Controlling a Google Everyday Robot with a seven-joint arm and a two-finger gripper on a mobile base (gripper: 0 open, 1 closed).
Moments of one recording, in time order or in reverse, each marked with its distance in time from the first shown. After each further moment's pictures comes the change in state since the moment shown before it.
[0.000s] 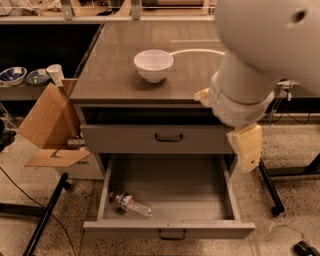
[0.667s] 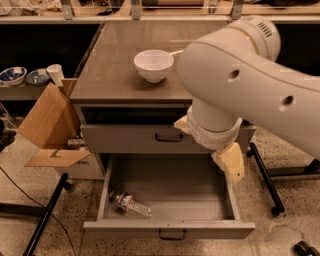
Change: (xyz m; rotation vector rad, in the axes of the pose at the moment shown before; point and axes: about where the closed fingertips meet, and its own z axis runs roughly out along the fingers) arm -0.032 0.008 0.062 -0.067 0.012 -0.253
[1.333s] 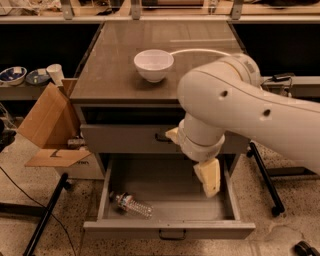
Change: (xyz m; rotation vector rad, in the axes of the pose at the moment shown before) arm -0.025 -0.017 0.058 0.028 -0.132 0.117
